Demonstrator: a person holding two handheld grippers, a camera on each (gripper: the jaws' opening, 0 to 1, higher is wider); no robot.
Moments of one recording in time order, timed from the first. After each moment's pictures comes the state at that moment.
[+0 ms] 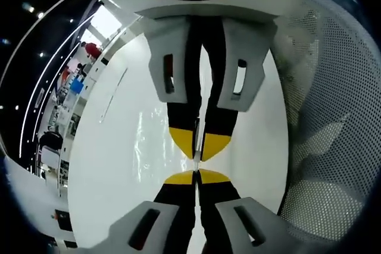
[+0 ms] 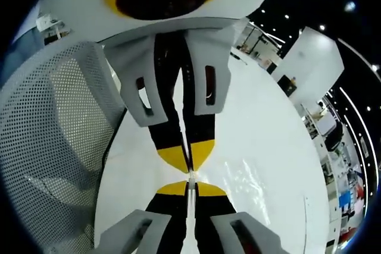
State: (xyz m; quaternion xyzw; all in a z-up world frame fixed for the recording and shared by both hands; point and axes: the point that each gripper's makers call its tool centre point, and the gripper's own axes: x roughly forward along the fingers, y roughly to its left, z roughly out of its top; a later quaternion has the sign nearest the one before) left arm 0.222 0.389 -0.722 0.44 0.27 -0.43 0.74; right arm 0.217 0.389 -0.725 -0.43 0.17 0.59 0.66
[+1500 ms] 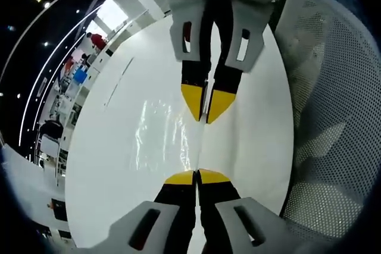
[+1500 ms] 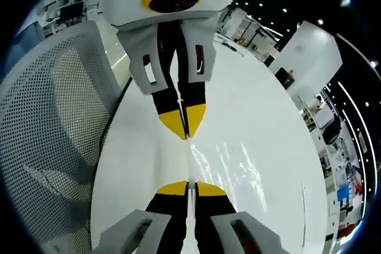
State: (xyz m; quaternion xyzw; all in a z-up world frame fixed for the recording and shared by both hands) left arm 0.228 0.407 -0.726 0.43 0.29 -0.41 0.75; right arm 0.225 0.364 -0.726 -0.44 0.19 0.58 0.66
